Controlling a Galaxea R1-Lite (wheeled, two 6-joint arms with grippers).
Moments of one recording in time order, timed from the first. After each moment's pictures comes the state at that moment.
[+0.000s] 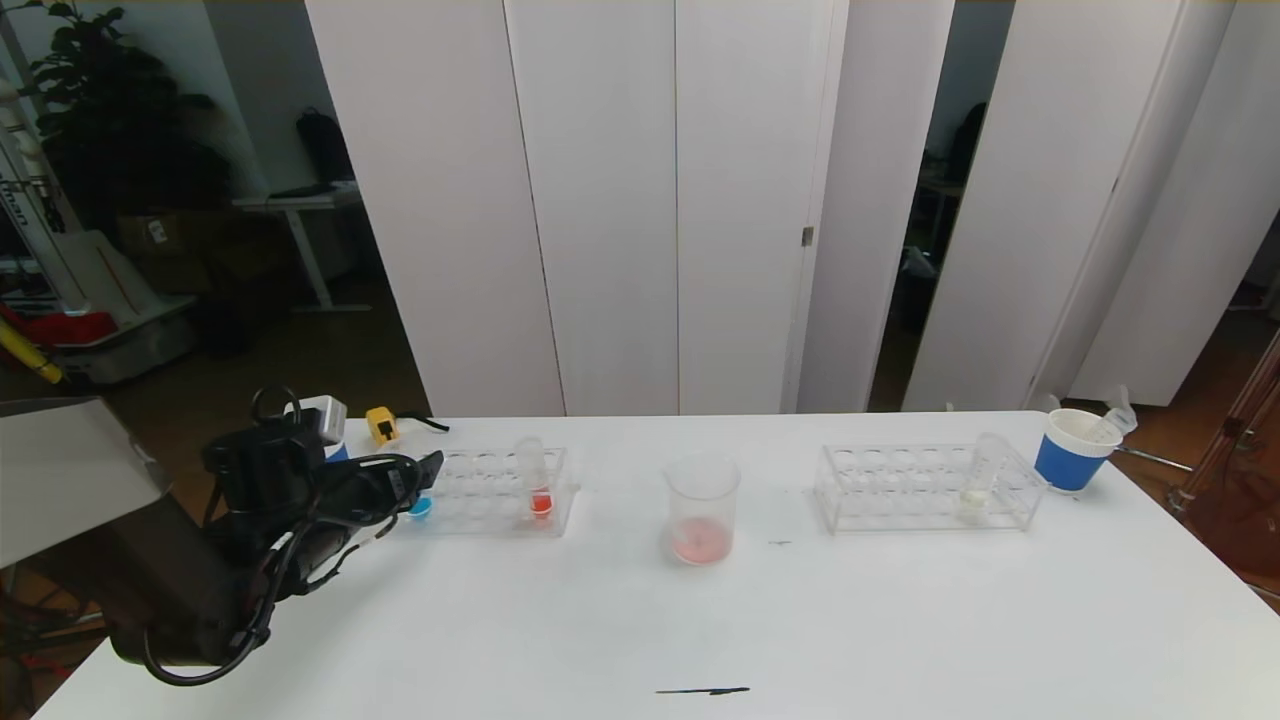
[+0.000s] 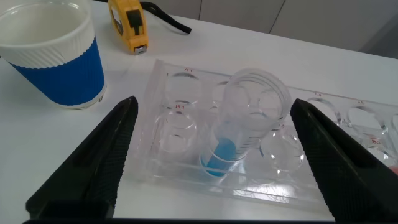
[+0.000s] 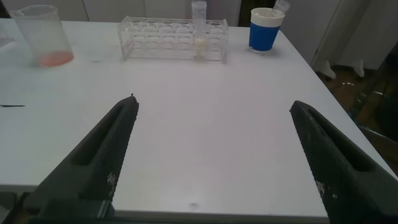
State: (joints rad) left arm 0.04 2.14 -0.64 -1.21 0.05 -0.15; right arm 0.00 0.00 -0.03 0.07 -0.01 0.00
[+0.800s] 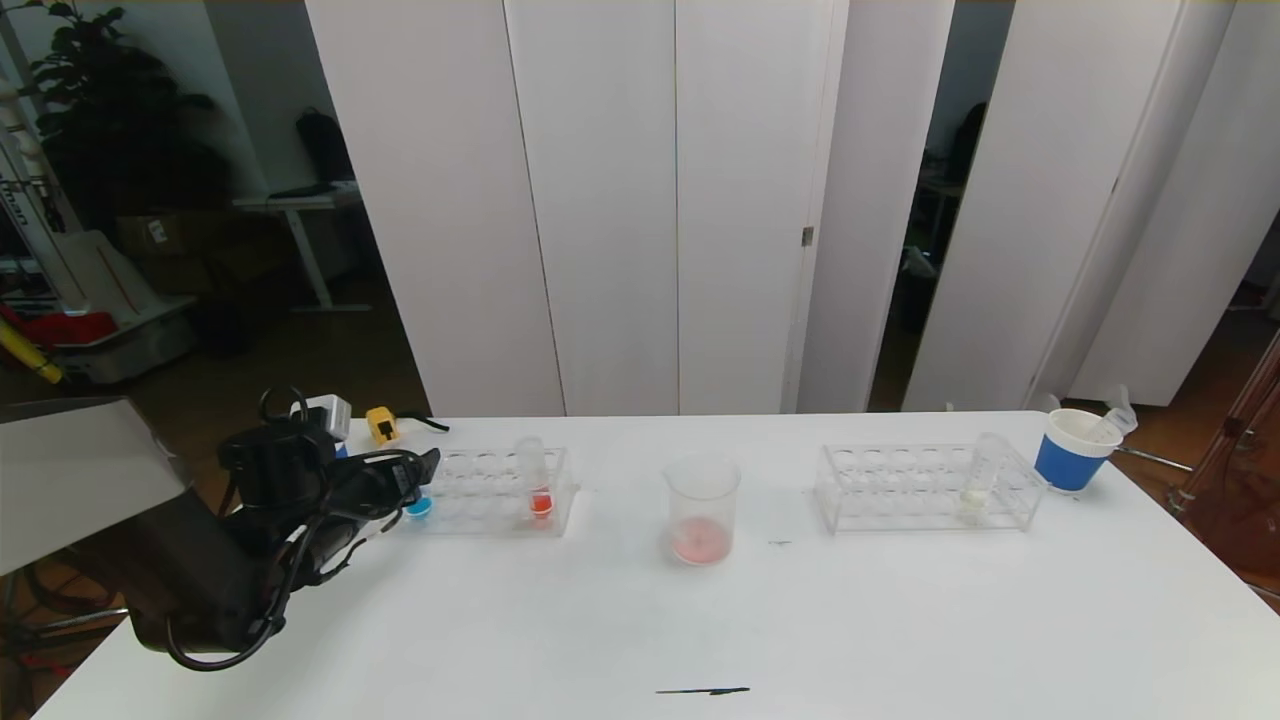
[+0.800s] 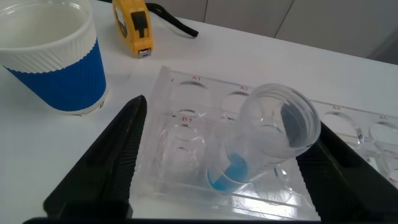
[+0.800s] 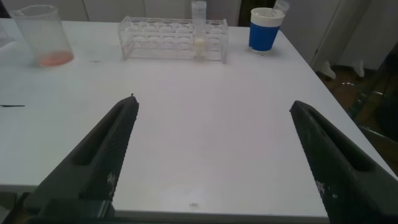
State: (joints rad) left arm 0.05 2.19 -0.70 -1.21 0.06 -0.16; right arm 0.00 0.00 -0.03 0.07 -0.01 0.00
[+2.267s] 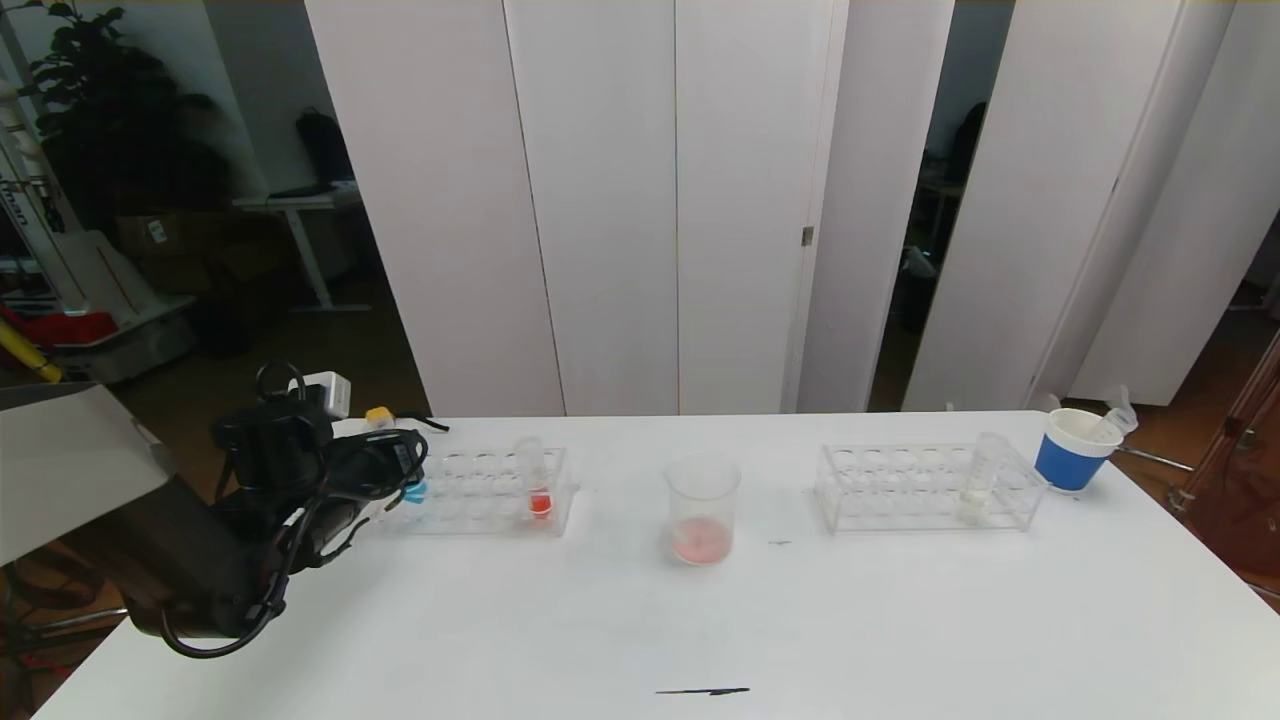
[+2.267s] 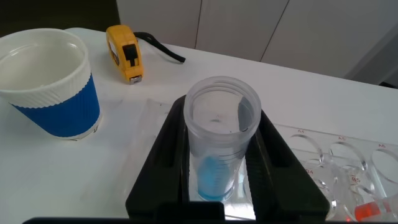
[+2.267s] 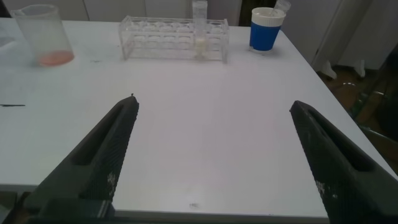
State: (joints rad) left arm 0.03 2.14 -0.73 -1.19 0.07 -0.15; right arm 0.00 0.00 -0.03 0.07 -0.01 0.00
